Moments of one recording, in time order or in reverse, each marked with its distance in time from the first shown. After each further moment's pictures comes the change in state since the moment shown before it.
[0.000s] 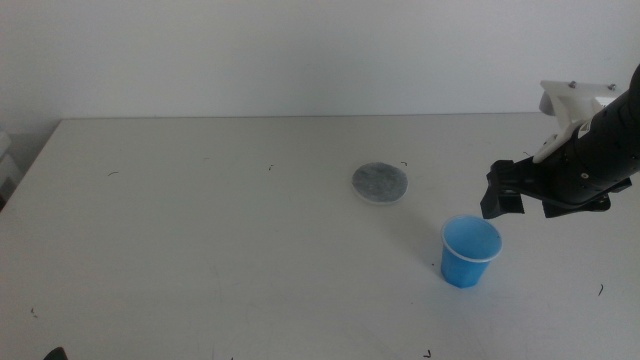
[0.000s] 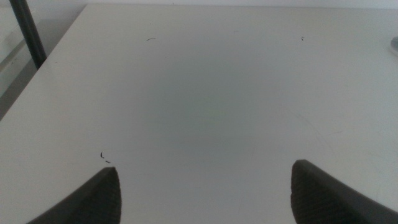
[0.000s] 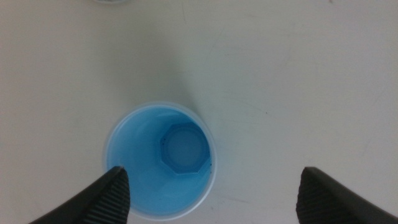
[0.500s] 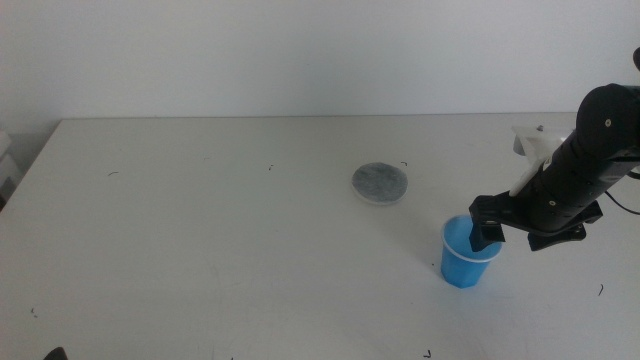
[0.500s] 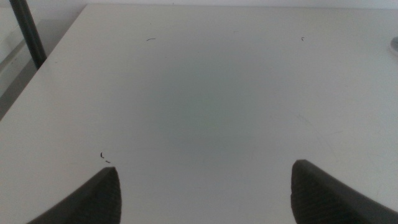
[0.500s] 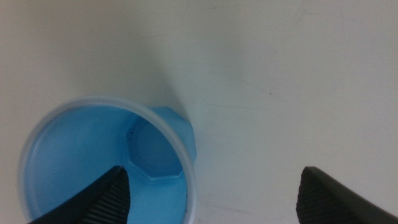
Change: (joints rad) left arm 0.000 0.000 0.000 0.000 0.000 0.000; right arm 0.002 0.176 -0.001 0.000 -0.020 0.010
